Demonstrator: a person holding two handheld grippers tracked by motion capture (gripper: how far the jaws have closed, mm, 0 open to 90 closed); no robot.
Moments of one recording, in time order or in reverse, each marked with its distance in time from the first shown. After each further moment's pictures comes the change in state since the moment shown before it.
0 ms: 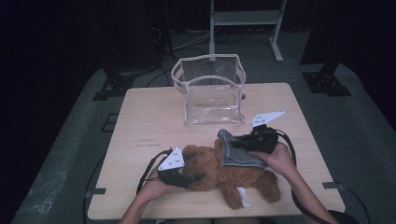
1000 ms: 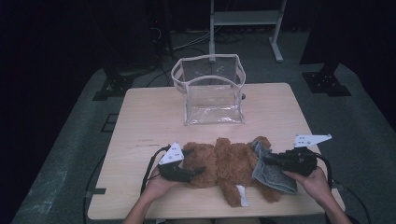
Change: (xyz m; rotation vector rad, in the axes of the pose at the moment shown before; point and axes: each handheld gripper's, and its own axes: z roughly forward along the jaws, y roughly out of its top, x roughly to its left) left arm 0.009 -0.004 0.006 -0.017 0.071 -0.124; right arm 0.002 -0.089 -0.070 -0.088 -0.022 0.101
